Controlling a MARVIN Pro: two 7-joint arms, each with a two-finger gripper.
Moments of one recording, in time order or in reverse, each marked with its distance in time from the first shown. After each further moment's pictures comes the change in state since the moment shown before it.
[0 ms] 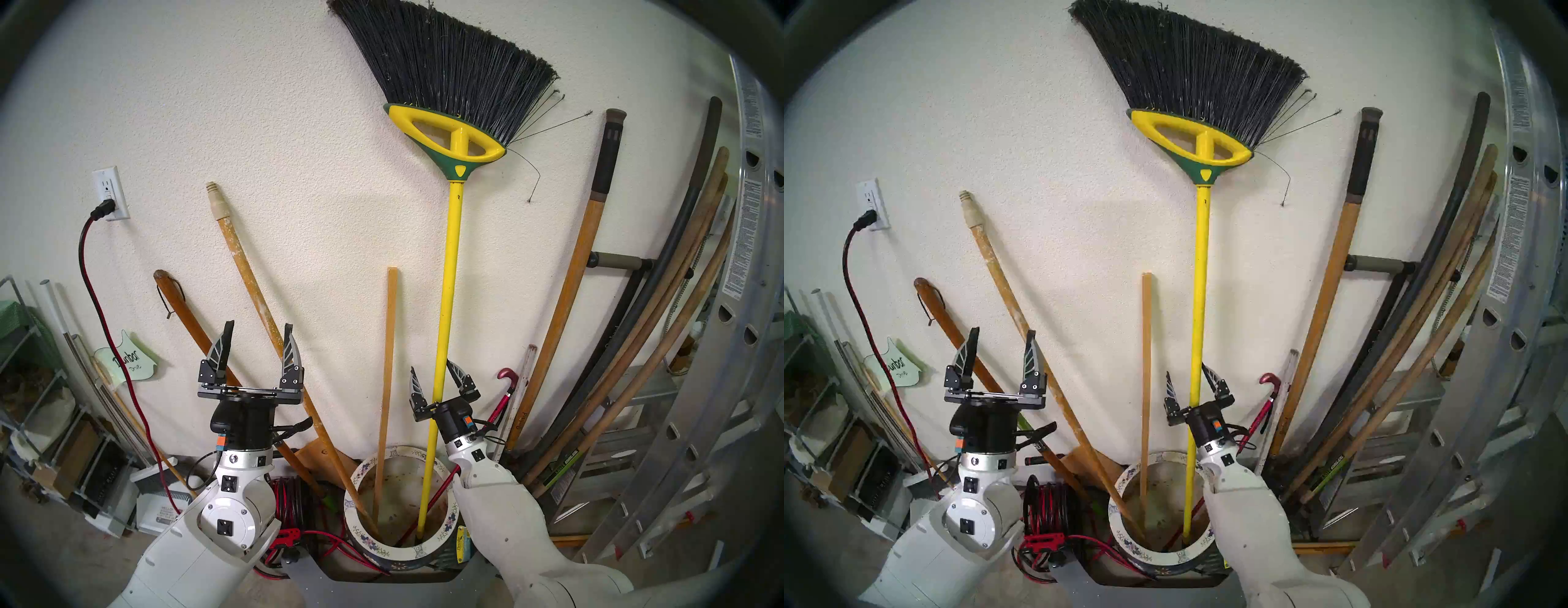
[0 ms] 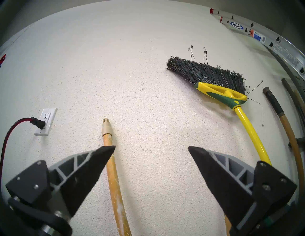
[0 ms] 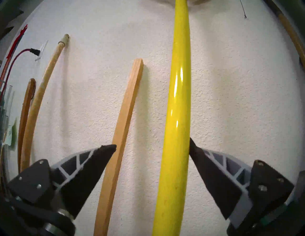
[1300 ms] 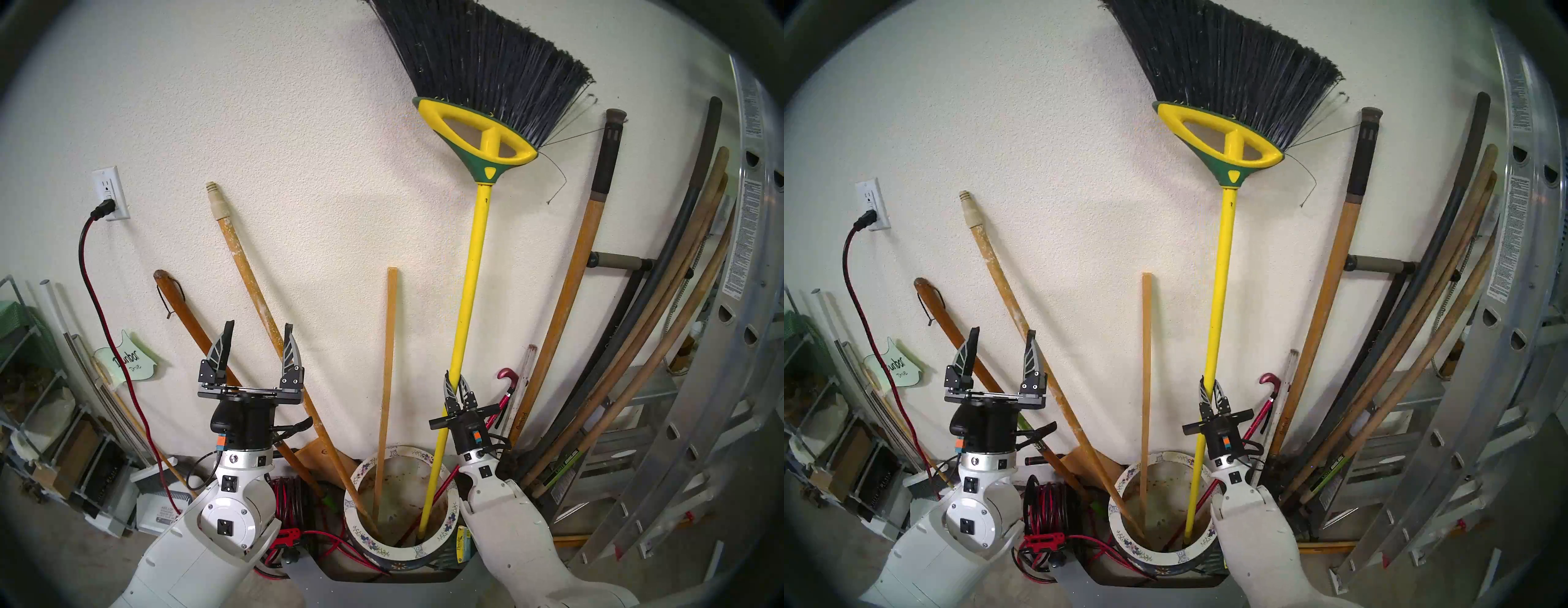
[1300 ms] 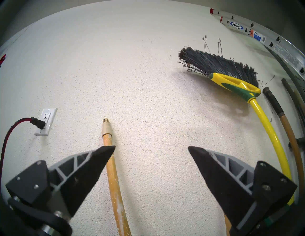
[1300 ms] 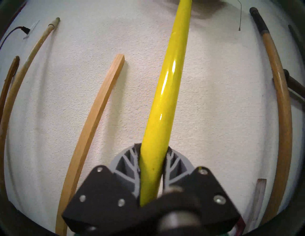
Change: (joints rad) left arm 0.002 -0.007 -0.006 0.000 -0.001 0.000 -0.010; right arm -0.148 0.049 -0.045 -0.155 -0.209 -0.008 -0.350
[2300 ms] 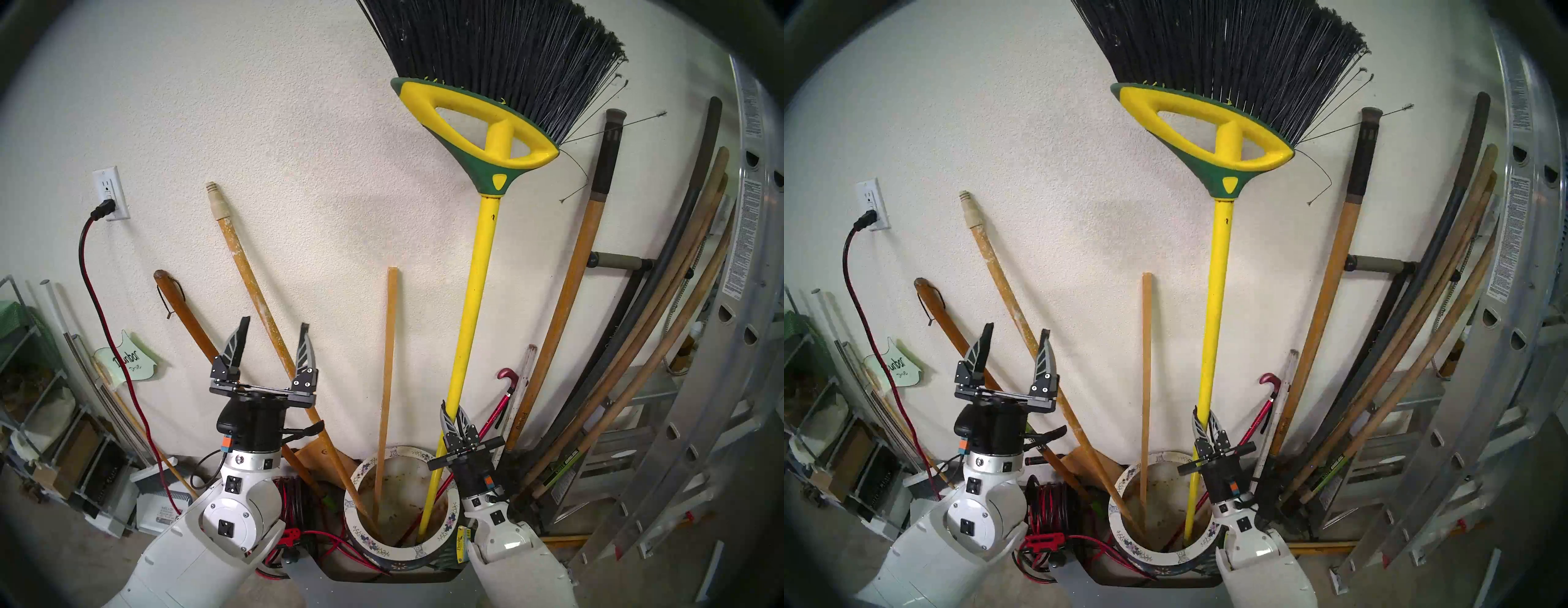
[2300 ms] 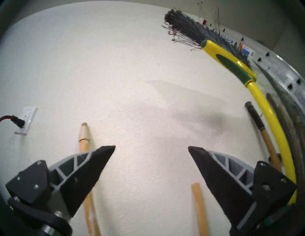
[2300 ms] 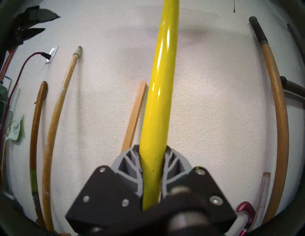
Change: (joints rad) left arm -0.024 0.059 0.084 -0.075 -0.090 -0.040 -0.115; right arm -0.297 0.086 -0.137 -0.331 0.211 0.002 0.147
